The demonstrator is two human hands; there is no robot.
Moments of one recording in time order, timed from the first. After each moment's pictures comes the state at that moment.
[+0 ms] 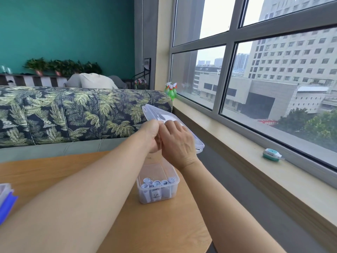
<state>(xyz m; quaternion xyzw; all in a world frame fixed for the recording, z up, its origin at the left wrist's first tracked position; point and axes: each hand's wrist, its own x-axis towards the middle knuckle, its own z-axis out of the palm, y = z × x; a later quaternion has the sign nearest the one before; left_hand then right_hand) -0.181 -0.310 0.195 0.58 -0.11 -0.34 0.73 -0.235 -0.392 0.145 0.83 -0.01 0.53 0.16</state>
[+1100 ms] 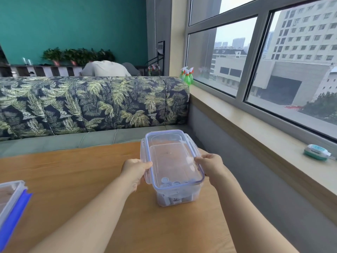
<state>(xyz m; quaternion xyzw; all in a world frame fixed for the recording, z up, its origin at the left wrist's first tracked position) -0.095 -0.257 0.043 0.74 0.01 -0.22 0.64 -0.204 -0.456 0.050 0.70 -0.38 0.19 -0.58</state>
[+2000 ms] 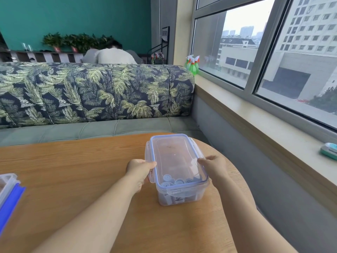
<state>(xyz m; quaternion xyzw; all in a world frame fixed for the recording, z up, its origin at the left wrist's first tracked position) -0.081 -0.276 0.009 0.74 0.04 -0.22 0.63 -0.183 -0.466 0.017 0.73 -0.44 0.16 -0.49</state>
